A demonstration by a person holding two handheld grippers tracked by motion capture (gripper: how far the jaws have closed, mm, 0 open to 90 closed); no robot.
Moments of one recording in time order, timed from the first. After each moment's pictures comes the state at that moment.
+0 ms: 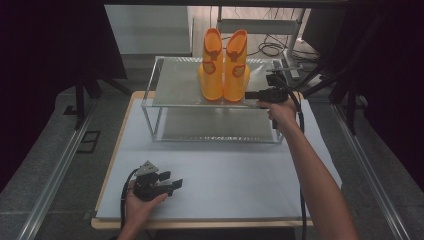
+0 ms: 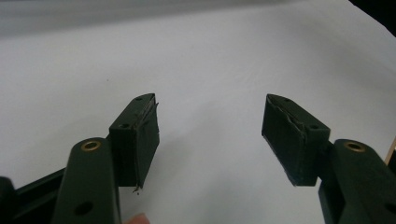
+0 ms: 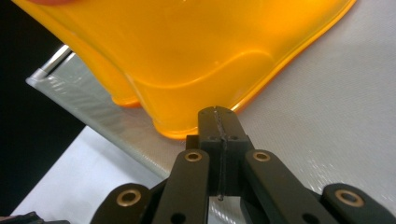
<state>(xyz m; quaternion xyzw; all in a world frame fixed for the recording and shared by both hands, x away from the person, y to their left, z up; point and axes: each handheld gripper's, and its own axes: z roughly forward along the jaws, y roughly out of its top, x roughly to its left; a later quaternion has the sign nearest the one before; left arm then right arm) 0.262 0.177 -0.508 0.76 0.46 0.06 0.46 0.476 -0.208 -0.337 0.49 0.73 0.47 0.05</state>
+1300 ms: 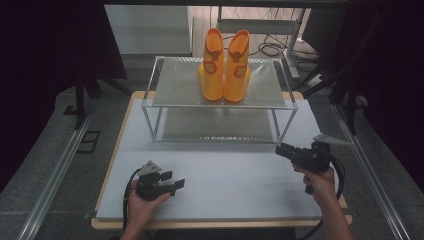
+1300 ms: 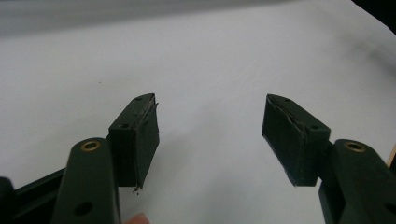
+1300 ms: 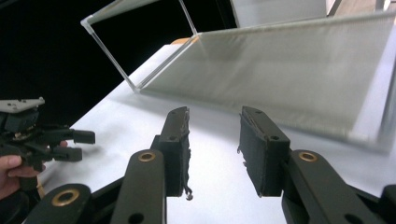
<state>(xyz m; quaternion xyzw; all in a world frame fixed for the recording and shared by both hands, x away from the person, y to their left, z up) 0.264 0.171 -0.508 0.76 0.46 0.06 0.45 0.316 -0.317 -0.436 0.46 0.69 0.56 0.06</state>
